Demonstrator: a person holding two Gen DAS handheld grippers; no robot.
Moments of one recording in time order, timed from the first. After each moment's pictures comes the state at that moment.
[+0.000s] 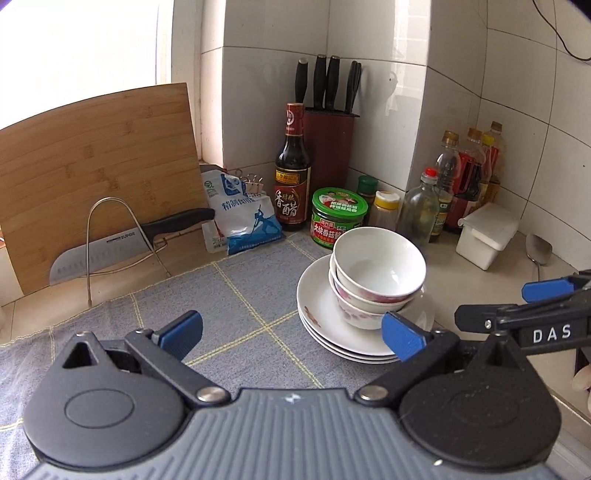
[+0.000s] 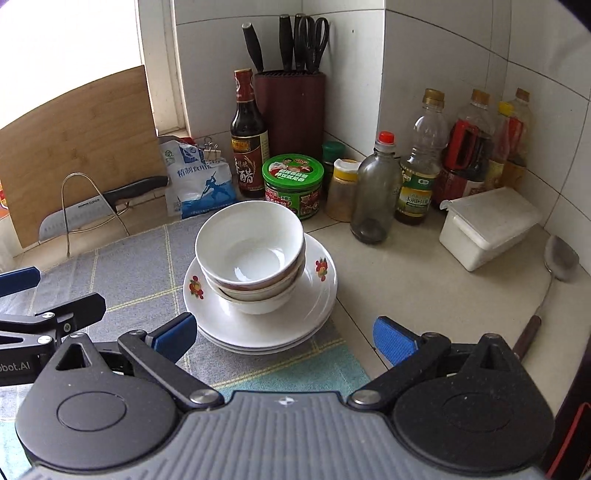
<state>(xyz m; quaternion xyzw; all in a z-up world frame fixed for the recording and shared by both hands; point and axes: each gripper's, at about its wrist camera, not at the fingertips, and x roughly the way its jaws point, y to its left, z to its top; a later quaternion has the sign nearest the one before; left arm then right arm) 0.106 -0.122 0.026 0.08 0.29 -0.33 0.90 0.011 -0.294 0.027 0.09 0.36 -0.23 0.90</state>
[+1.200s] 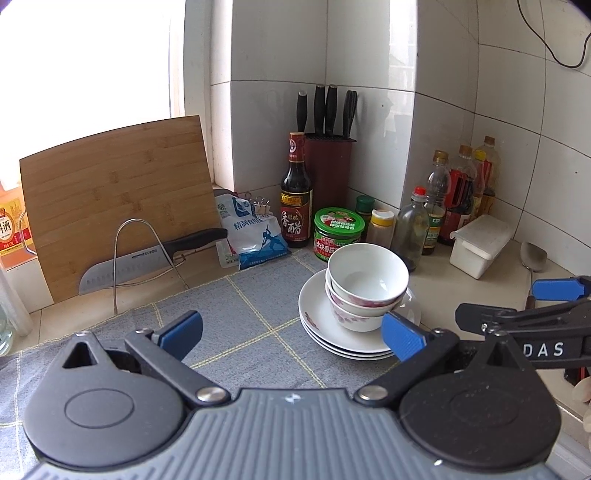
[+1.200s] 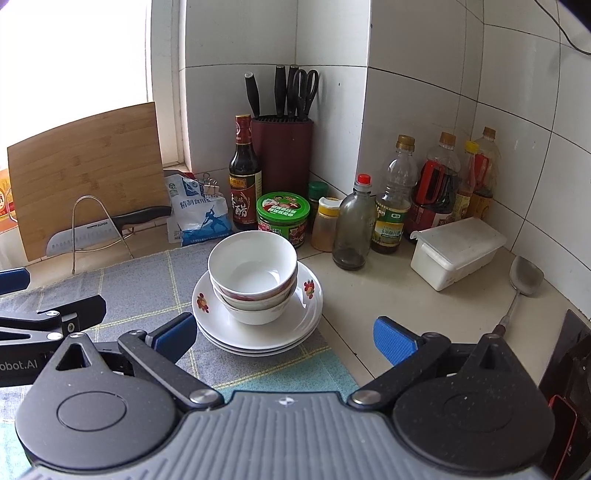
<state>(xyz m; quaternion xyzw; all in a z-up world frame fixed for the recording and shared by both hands) 0.064 -0.103 0.052 0.09 0.26 -0.31 0.91 -0.031 -0.253 0.055 0.06 0.31 -0.26 0.91</state>
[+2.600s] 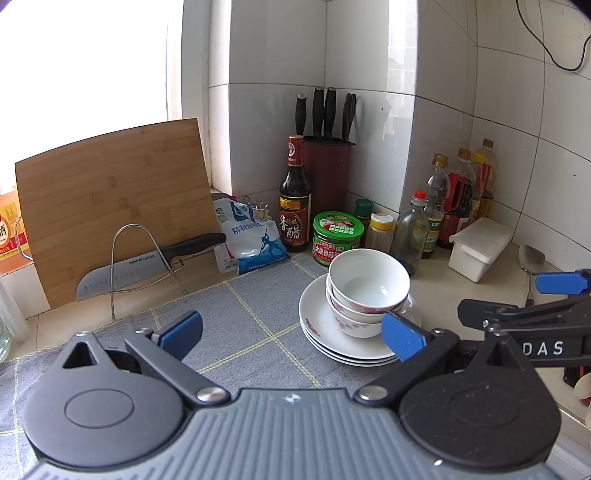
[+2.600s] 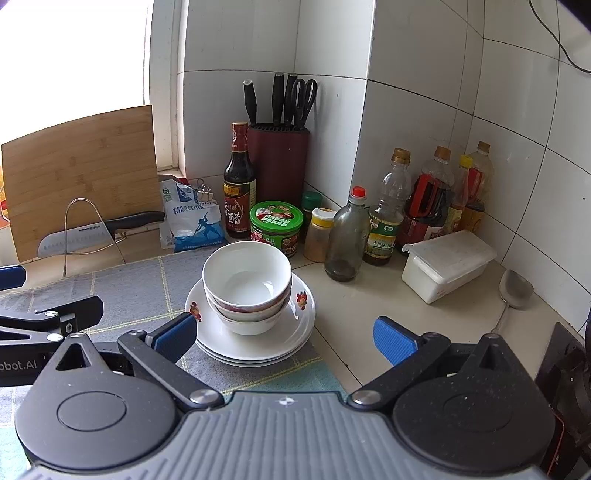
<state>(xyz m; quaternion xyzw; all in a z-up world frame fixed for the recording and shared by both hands) 0.071 -0.105 0.055 0.08 0.26 -0.31 0.91 -0.024 -0.251 0.061 0.04 0.30 -0.27 0.91</state>
